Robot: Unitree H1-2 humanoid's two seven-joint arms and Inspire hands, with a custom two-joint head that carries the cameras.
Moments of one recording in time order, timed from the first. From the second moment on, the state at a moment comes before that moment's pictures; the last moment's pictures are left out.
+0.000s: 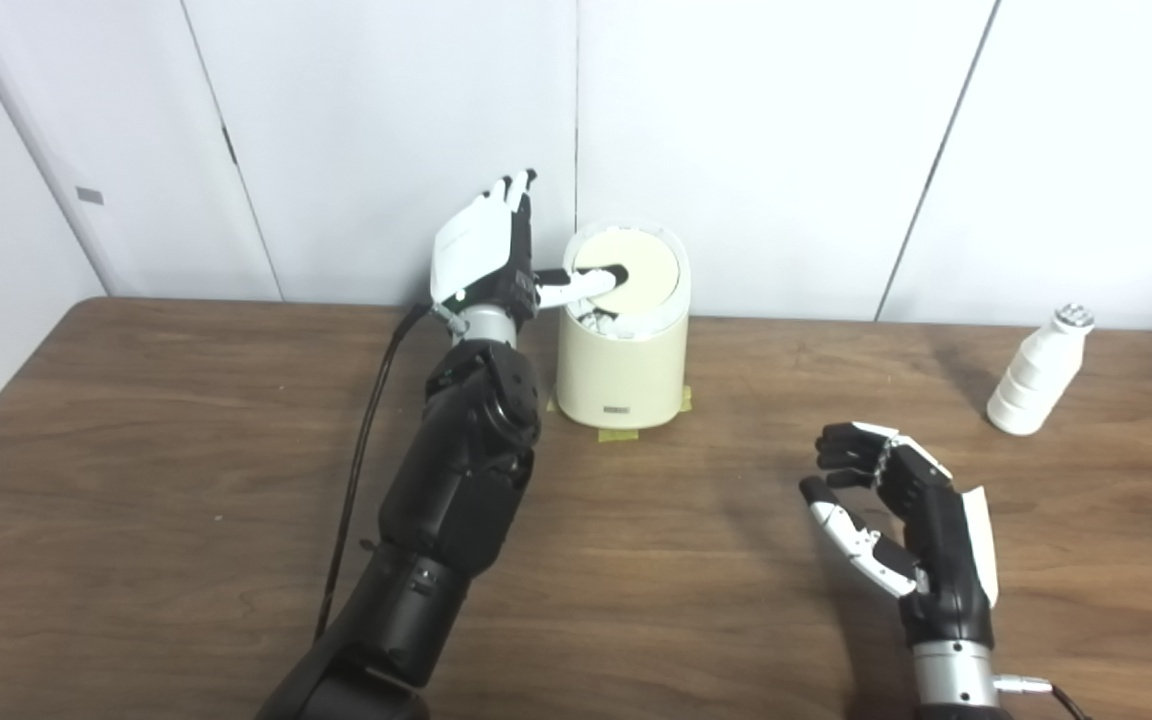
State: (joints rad) left arm -0.71 0.00 -0.15 0.30 0.87 0.47 0.07; right arm 0.02 0.00 -0.01 -0.10 -0.25 -0.21 -0.15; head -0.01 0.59
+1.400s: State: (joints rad) left arm -0.77 0.08 -0.35 0.33 1.12 0.46 0.06; right arm 0.03 0.03 0.00 -0.11 -0.29 -0.21 -0.16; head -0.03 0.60
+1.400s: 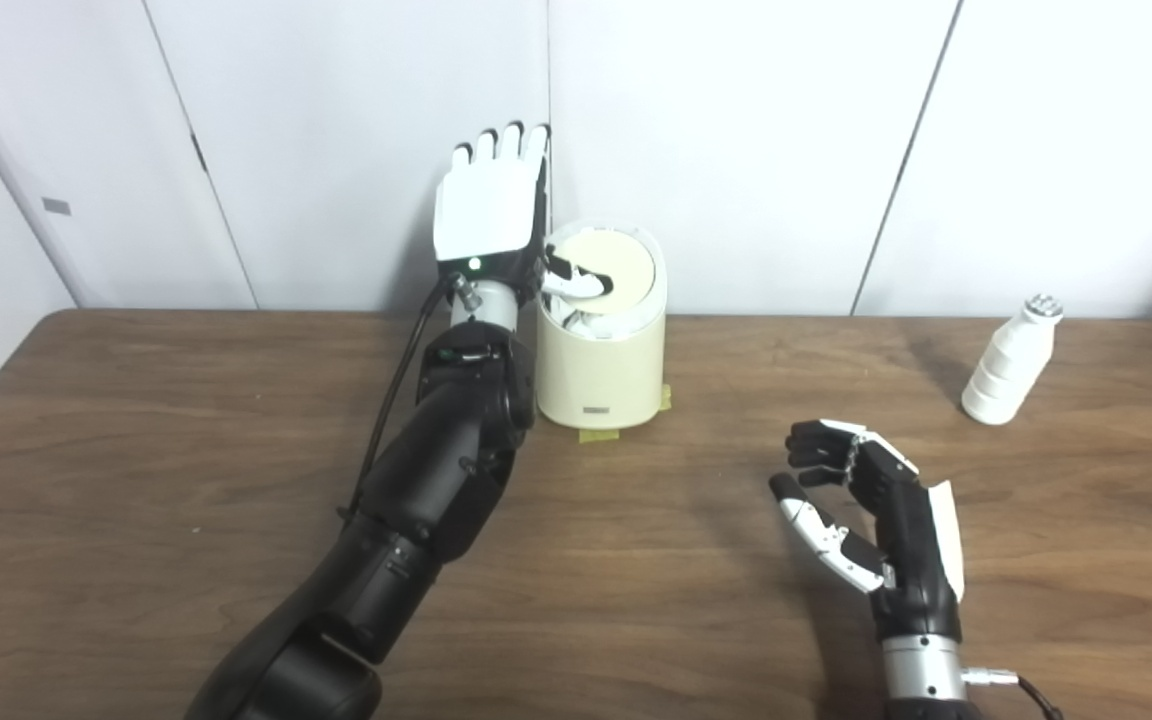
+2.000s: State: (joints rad) left arm -0.74 0.05 -0.27 0.33 1.17 0.47 -0.02; right arm 0.03 0.03 0.00 -0.11 -0.28 -0.21 -0.16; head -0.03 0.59
